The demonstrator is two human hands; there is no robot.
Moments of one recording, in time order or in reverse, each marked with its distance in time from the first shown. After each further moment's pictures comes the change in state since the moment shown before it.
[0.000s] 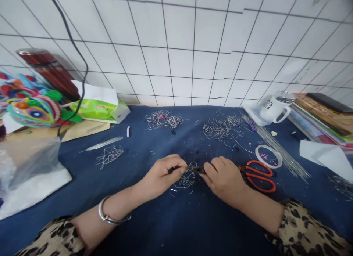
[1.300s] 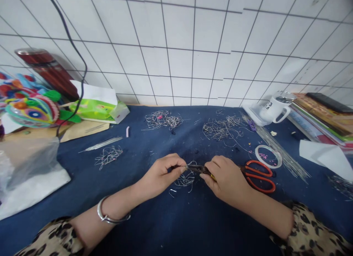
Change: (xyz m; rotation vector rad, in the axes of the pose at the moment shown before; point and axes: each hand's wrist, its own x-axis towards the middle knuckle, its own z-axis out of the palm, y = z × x) left_hand 0.003 -0.004 -0.001 0.000 0.016 0.004; right_hand 0.005 0.003 -0.017 0.247 -0.140 0.113
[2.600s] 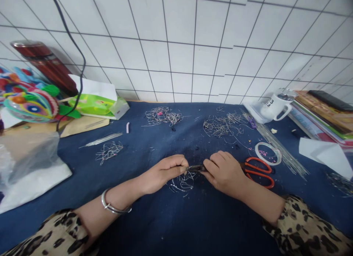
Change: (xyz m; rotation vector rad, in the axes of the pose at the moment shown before) left_hand 0.000 -0.001 -0.002 -0.271 -0.252 -0.082; right_hand 0.001 0.012 0.014 -0.185 0.094 -0.223
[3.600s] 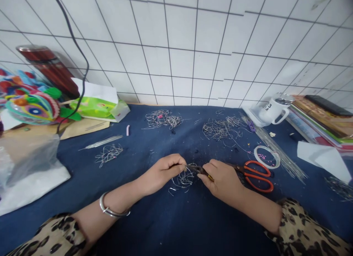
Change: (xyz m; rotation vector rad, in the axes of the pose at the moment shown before) left_hand 0.002 -0.006 0.001 0.031 0.158 -0.058; right_hand -0.002 -0.013 0.003 0.262 -0.072 0.241
